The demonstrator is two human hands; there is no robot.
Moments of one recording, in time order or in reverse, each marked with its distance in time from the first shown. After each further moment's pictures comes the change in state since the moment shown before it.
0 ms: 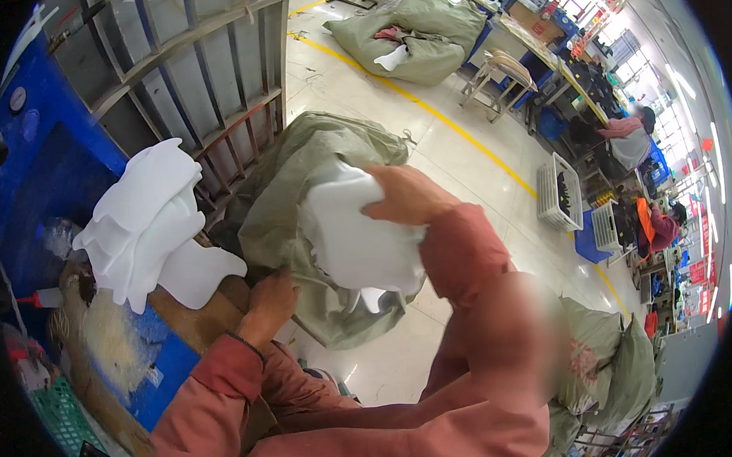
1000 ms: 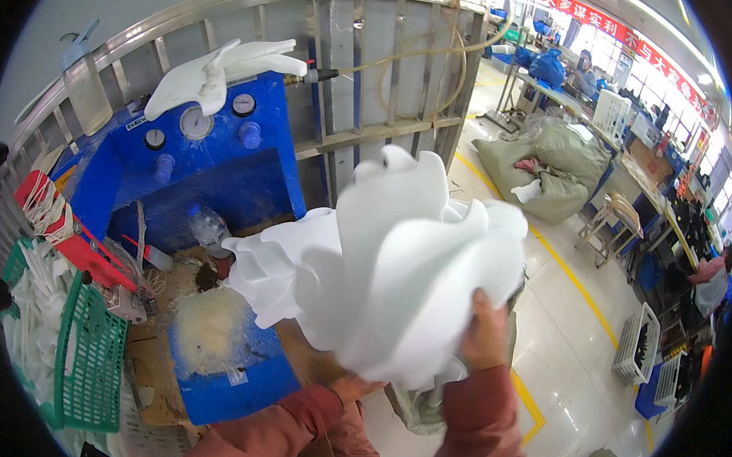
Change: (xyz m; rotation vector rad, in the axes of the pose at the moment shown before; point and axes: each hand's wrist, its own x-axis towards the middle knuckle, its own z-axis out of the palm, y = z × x) left_hand -0.027 -0.041 0.039 -0.038 0.230 0.270; right_hand 0.008 -0.077 0.094 1.623 0.449 -0.222
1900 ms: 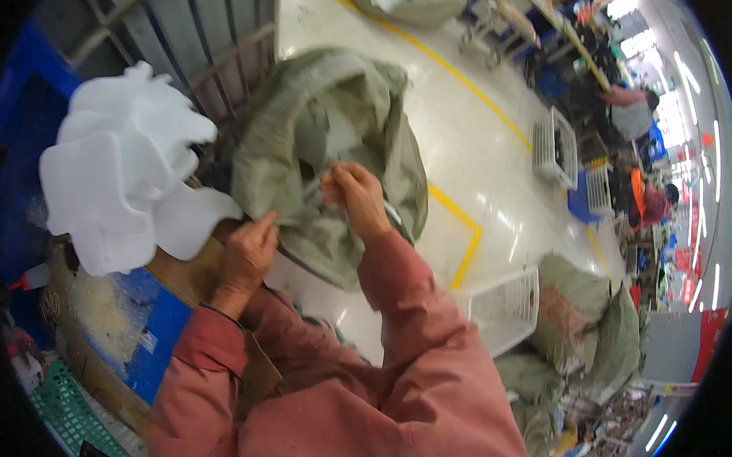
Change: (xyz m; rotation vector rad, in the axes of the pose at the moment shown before) left_hand 0.005 0.013 -0.055 -0.202 0.195 -0.057; right_hand -0.047 0.101 -0.109 -0.265 0.314 0.342
